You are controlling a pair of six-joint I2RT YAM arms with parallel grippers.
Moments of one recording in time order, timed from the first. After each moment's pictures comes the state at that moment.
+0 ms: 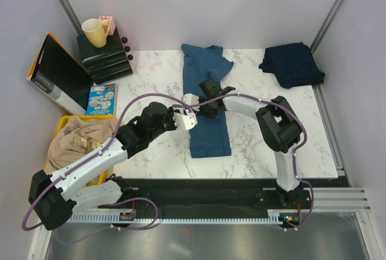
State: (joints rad) left arm -0.77 1.05 0.81 -0.31 -0.22 0.85; right arm 0.64 2.05 1.44 -0.47 -0.18 -0.81
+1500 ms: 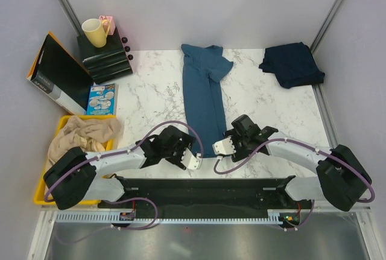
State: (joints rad) left arm -0.87 1.26 0.49 -0.07 0.09 1.19; right arm 0.67 1.30 0.64 -0.44 -0.04 -1.26
